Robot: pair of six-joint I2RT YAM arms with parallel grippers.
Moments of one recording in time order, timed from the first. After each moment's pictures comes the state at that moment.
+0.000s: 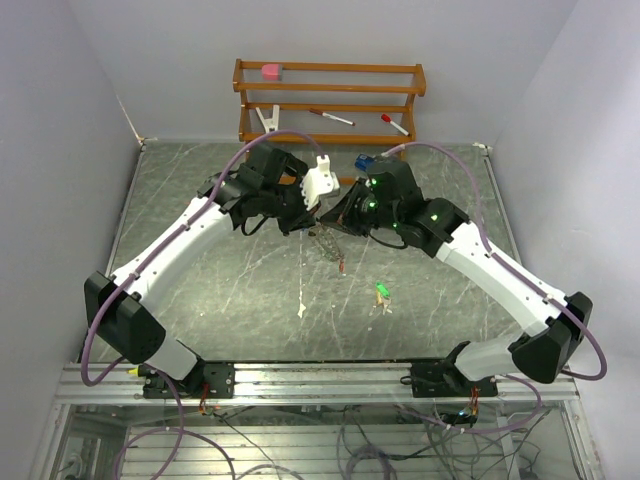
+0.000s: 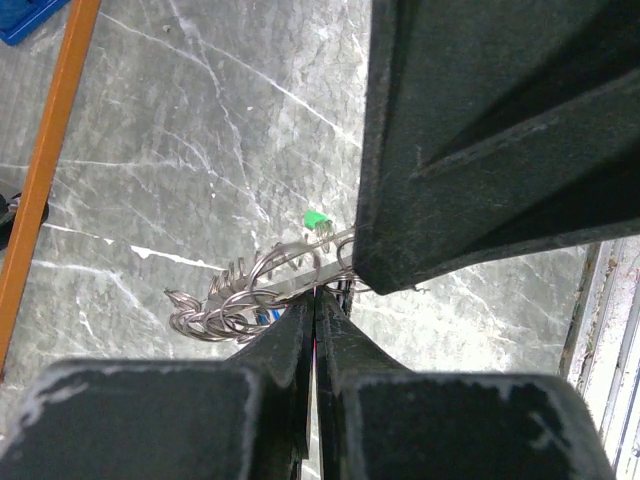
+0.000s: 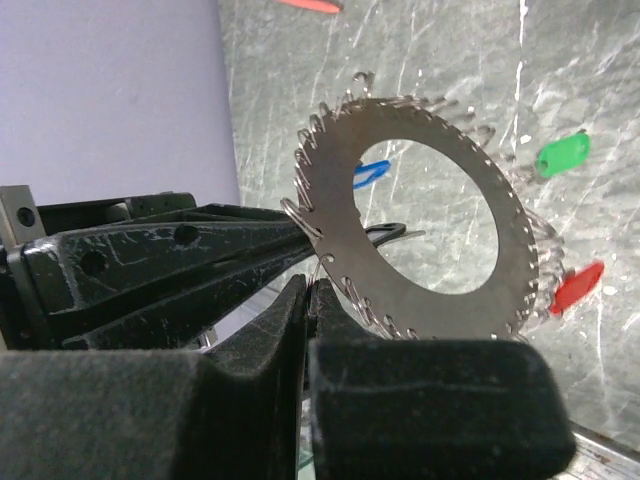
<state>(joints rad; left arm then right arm) -0.63 1.51 1.50 -0.78 0.50 0.54 0.75 1.38 1.41 -0.61 -0.05 1.07</state>
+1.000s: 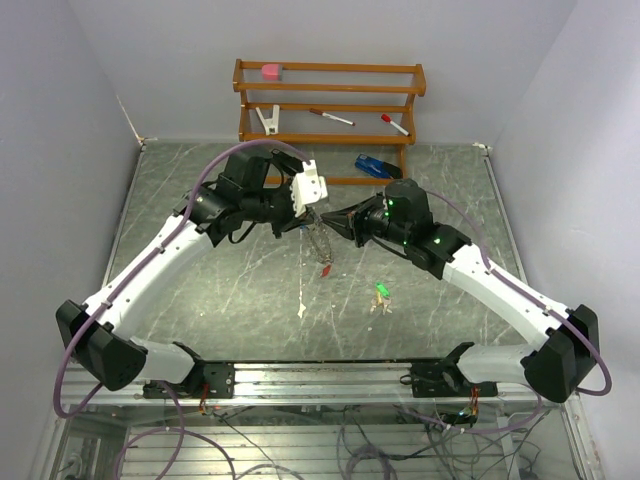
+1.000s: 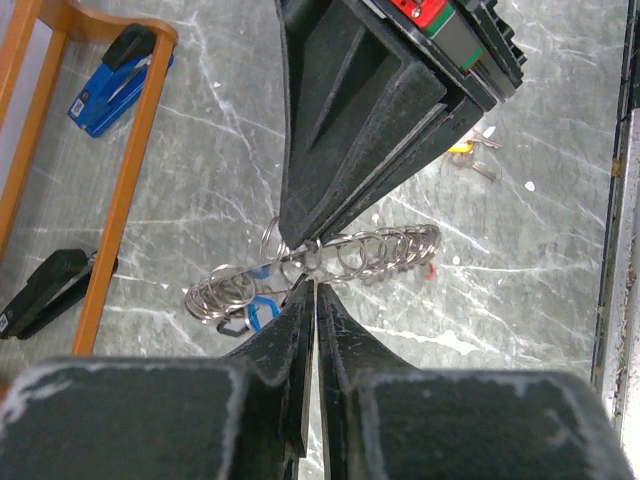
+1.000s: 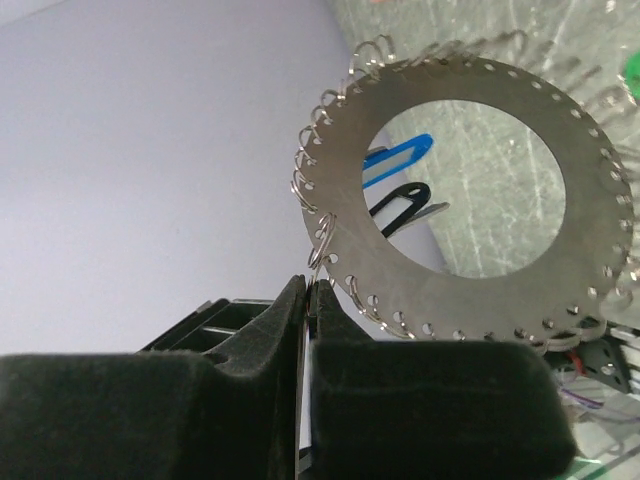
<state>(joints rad) -0.63 1.34 1.42 -0.68 0.54 0.60 0.67 1.25 1.05 -0.24 -0.17 1.68</state>
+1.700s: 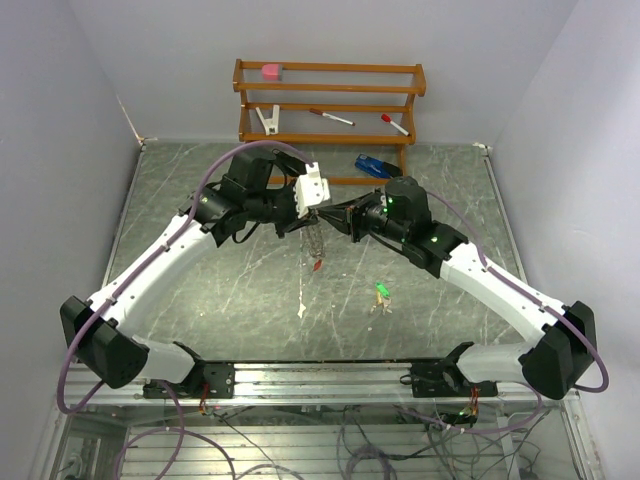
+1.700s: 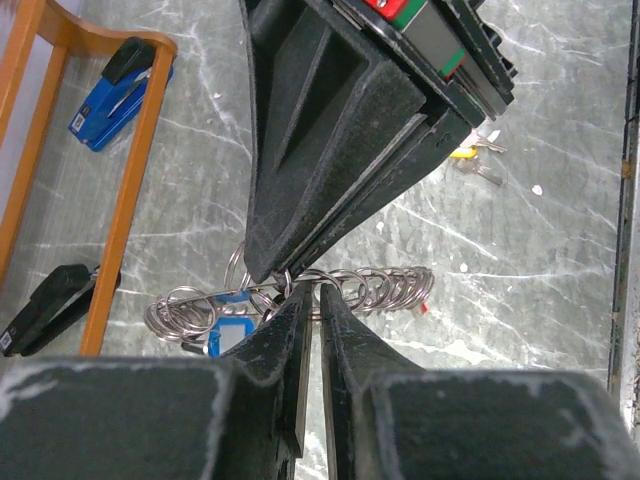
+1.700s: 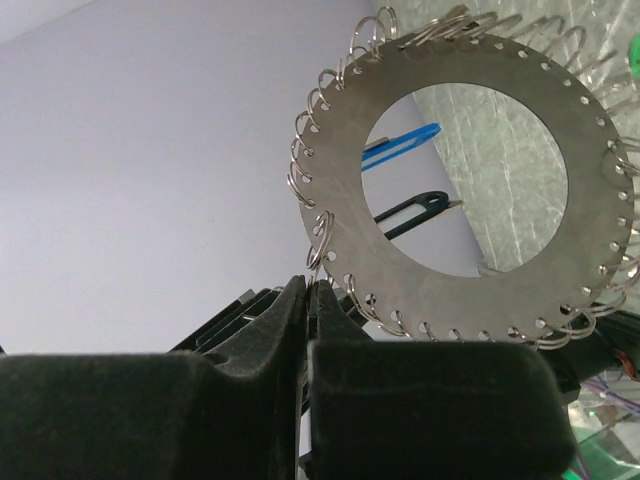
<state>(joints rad) -0.63 1.36 1.39 -0.63 0.56 0.62 0.67 1.27 1.05 -0.15 -0.19 1.76</state>
